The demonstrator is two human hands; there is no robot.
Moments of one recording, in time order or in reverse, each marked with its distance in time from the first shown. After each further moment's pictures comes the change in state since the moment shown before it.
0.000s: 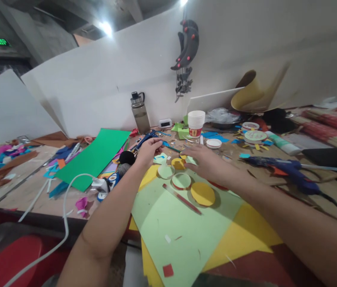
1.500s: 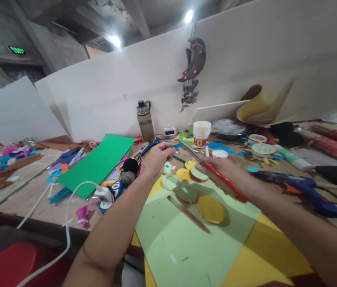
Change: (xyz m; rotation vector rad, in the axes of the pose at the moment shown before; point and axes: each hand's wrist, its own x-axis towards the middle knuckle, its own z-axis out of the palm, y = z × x) left_hand -0.018 0.018 0.027 -0.057 0.003 0.126; right_hand -0.009 -0.017 -0.021 0.569 0.038 0.386
